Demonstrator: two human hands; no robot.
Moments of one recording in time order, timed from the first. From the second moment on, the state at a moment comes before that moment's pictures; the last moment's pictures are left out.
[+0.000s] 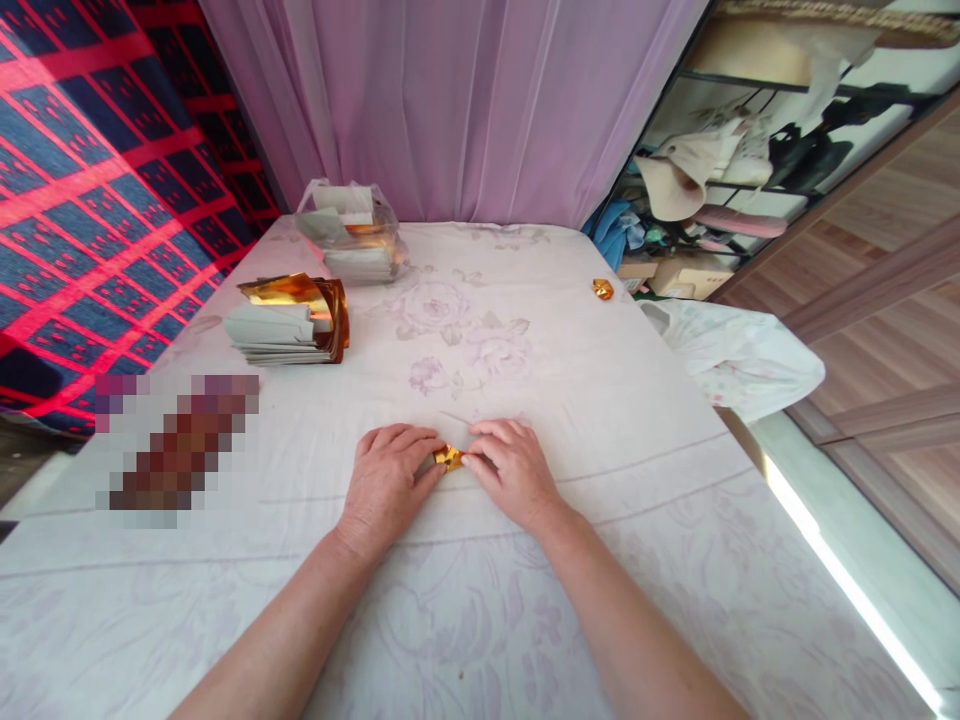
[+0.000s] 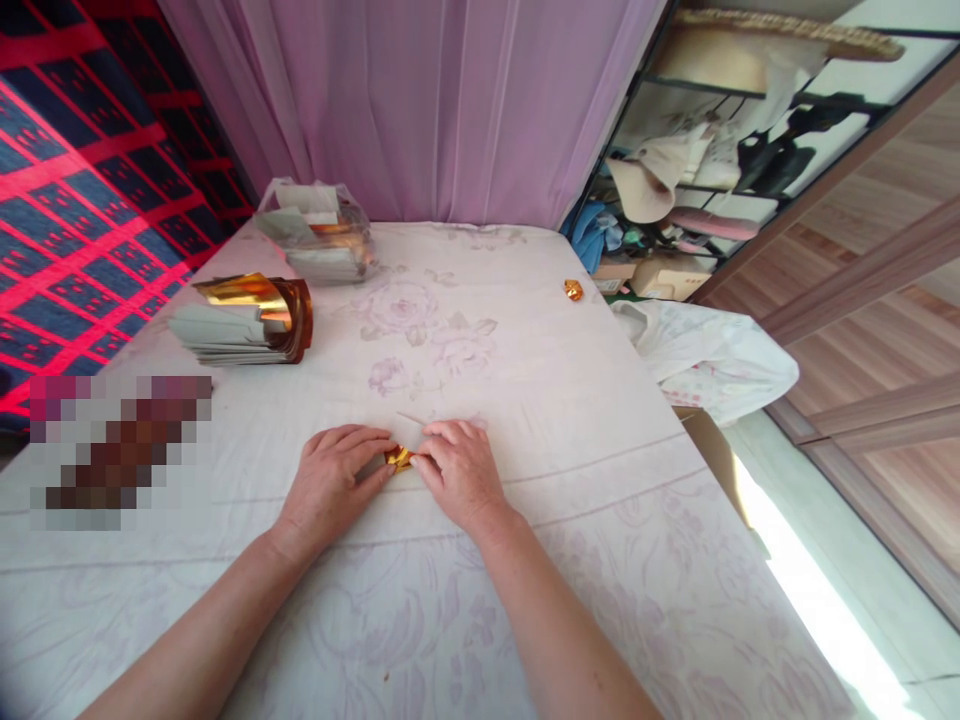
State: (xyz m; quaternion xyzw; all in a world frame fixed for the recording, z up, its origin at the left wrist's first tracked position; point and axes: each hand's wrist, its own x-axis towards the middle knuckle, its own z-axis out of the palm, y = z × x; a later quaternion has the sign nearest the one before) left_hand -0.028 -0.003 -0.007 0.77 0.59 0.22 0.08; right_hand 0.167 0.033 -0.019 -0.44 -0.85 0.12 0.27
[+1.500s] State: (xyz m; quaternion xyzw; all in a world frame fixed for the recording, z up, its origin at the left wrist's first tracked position) left_hand -0.019 -0.005 -0.003 0.76 0.61 0.22 0.06; right_hand 0.150 0.023 -0.024 -0.56 -0.78 0.10 0.28
